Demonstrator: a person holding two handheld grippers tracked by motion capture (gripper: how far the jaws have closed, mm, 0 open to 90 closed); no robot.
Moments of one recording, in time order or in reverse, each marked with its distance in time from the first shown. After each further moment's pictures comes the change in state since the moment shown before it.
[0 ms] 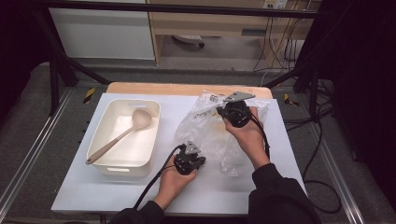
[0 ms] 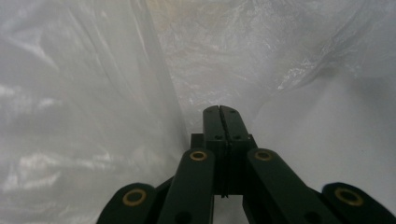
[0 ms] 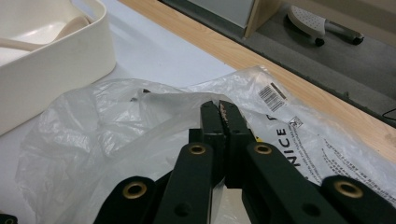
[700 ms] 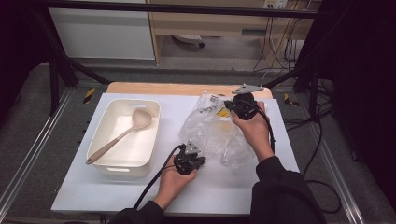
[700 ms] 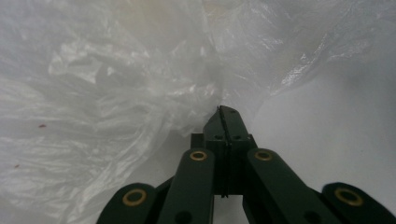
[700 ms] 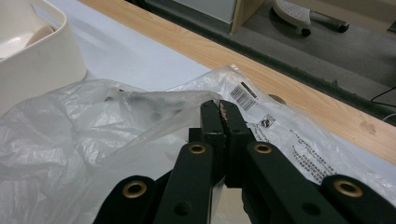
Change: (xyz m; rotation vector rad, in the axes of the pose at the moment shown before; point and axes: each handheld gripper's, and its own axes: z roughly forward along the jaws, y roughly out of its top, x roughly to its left) left arm 0.000 0.000 0.000 -0.002 0.000 -0.003; right arm -0.032 0.002 0.003 0.009 -0.036 0.068
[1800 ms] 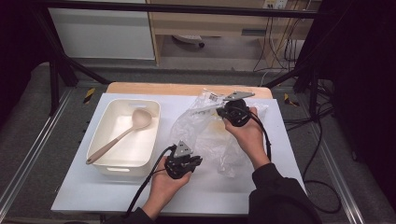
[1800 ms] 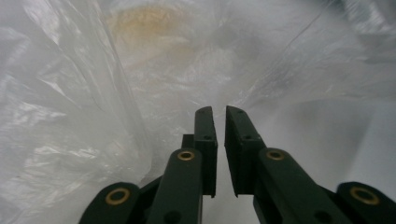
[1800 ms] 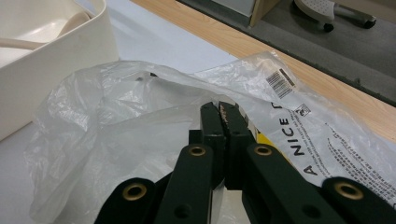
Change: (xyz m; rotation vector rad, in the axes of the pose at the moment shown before) left arm -0.013 0.008 -0.059 -0.103 -0.007 -0.010; right arm 0.032 -0.005 -0.001 0.036 0.057 -0.029
